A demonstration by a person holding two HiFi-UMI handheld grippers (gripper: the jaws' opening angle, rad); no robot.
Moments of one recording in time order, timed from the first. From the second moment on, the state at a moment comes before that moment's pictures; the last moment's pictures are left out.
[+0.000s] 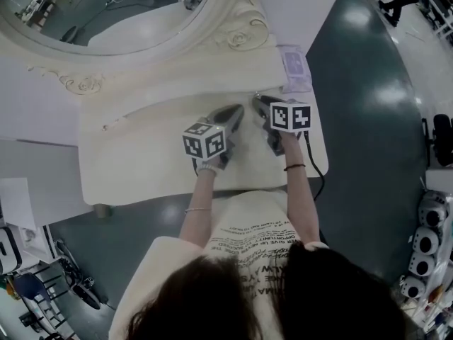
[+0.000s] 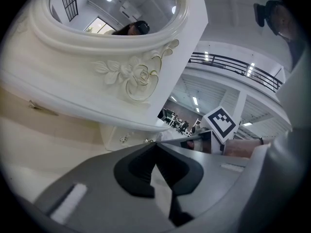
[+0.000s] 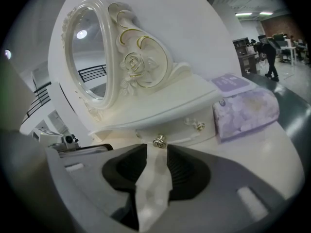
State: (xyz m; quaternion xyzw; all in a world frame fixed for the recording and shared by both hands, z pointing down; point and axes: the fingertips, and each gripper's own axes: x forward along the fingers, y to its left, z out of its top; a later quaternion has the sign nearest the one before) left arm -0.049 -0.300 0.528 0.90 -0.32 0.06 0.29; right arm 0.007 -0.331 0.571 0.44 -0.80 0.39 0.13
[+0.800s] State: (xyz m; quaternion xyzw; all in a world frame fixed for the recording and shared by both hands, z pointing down) left arm -0.042 -0.273 0.504 0.91 -0.31 0.05 0.26; right arm 0.004 -0.300 0.523 0.41 -0.85 0.33 0.08
